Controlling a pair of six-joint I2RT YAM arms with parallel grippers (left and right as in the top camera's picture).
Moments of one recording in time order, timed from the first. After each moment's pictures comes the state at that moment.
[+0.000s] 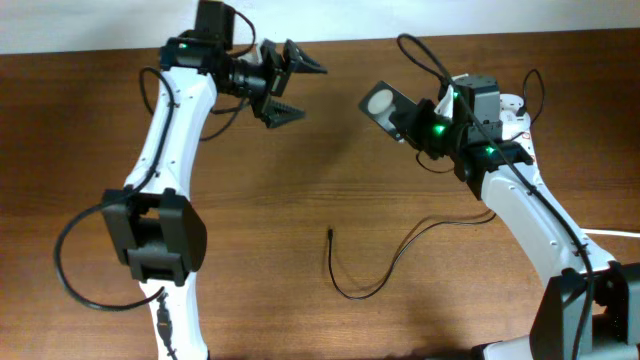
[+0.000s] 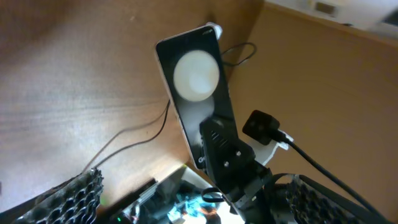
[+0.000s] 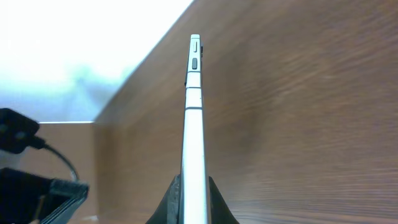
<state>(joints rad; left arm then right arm) -0.16 2.22 2.18 -1.08 1.01 -0.82 0.12 1.61 1.12 -0.16 -0.46 0.89</state>
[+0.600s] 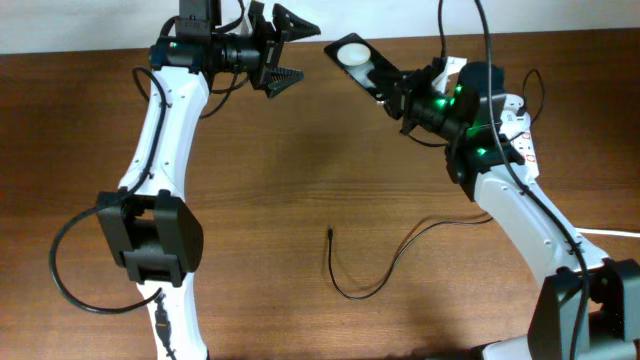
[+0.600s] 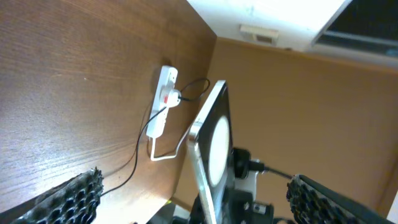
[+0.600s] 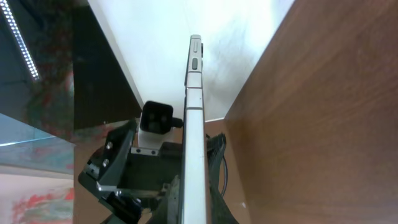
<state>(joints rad) -0.14 2.21 2.18 -0.73 1.00 -1.01 0.16 1.62 1.12 0.28 -0.63 1.53</state>
